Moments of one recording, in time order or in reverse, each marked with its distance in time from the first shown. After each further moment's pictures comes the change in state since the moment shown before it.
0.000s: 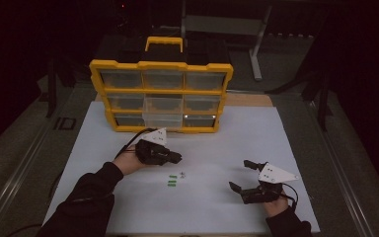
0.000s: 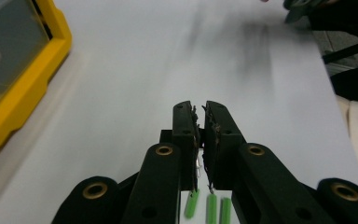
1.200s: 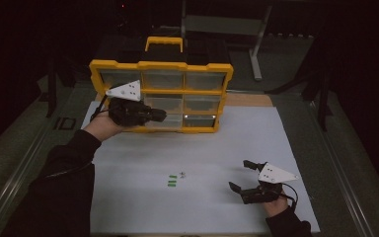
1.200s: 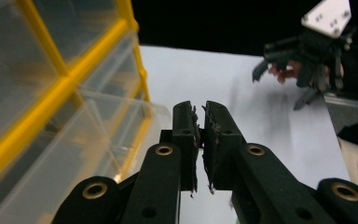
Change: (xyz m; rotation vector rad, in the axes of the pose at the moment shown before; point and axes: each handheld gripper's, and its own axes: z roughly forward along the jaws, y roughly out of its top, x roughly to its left) left arm 0.028 0.074 -0.111 -0.148 0.142 0.054; right arm 0.000 0.000 0.001 -0.001 0.008 0.002
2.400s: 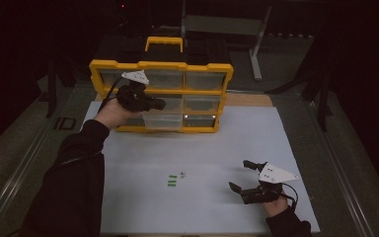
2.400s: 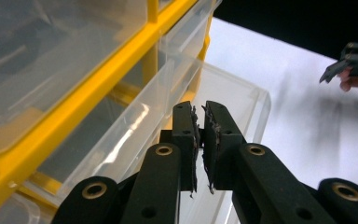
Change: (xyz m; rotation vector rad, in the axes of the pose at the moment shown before) left arm 0.050 -0.011 0.031 0.142 0.107 -0.225; right arm -0.001 -0.001 0.000 -0.006 0.006 0.002
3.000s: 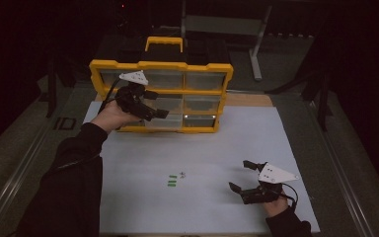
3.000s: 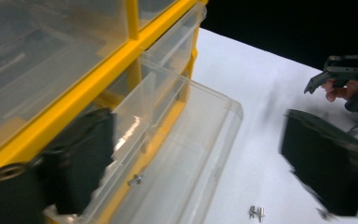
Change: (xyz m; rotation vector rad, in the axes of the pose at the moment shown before) left arm -0.017 0.003 -0.011 -0.052 -0.011 -0.002; right arm 0.001 0.001 0.000 0.003 -0.001 -0.002
